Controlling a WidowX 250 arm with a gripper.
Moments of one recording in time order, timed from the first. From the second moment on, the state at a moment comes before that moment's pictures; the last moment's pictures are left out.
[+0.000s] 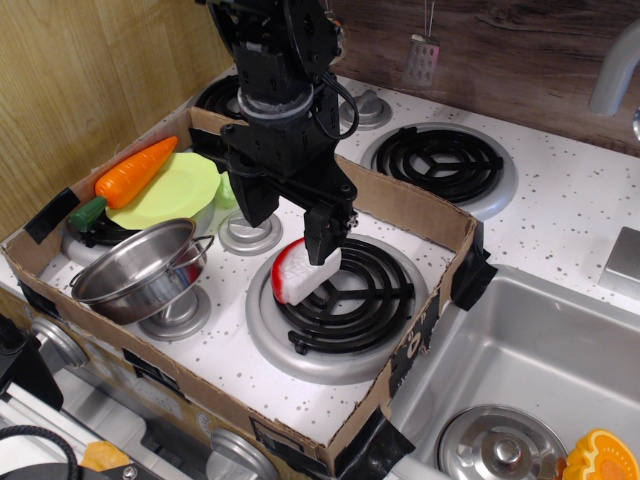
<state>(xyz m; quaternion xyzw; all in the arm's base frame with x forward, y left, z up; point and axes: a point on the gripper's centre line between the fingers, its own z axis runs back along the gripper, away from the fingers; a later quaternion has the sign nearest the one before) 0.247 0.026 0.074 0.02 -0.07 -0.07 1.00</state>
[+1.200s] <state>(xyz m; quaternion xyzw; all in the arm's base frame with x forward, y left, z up) 0.247 0.100 0.096 0.08 -0.06 -0.05 0.99</state>
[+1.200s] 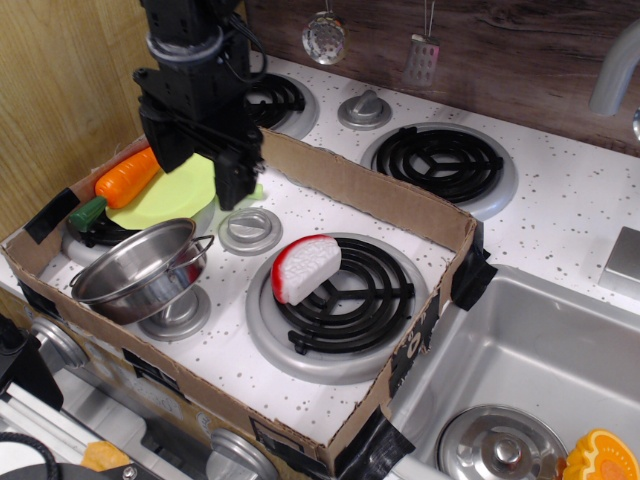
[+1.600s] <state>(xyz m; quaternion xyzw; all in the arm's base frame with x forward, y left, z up) 0.255 0.138 0.084 0.10 -0.07 -0.05 0.99</state>
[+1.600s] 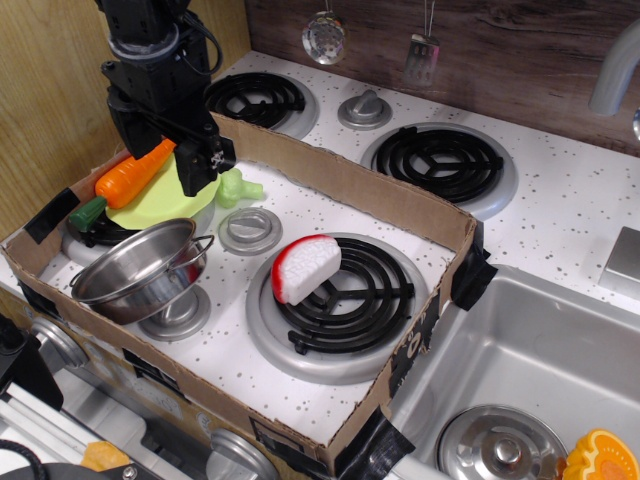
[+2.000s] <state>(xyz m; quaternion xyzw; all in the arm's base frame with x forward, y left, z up) 0.257 0.166 0.069 0.11 -0.07 -0.01 0.99</state>
